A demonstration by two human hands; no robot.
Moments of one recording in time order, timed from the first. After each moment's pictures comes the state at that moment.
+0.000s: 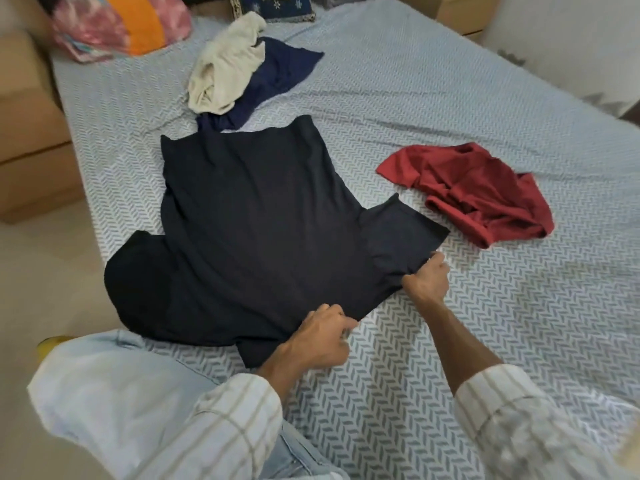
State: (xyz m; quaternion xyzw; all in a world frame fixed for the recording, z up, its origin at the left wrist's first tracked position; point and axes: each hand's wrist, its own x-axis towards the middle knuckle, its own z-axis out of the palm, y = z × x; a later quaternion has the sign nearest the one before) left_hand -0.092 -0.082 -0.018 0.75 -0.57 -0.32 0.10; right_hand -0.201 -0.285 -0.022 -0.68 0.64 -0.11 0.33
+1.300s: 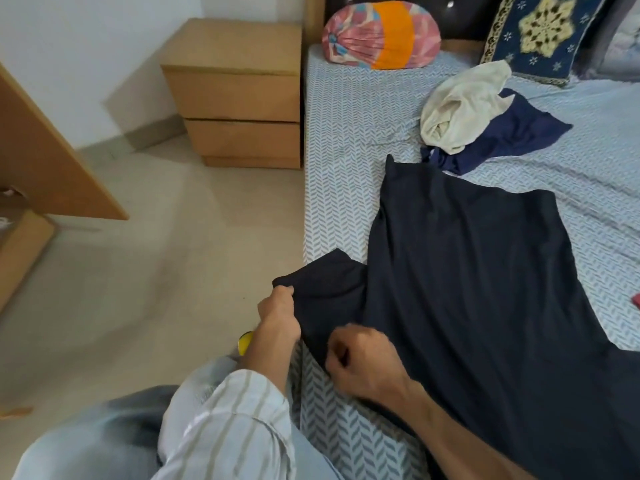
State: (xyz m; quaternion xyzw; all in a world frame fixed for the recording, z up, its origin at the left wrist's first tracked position) left_hand 0.204 0.146 -0.041 0.52 0.45 -0.20 0.70; right_hand 0.083 0.019 -0.031 -0.97 -0.01 0.05 0.25
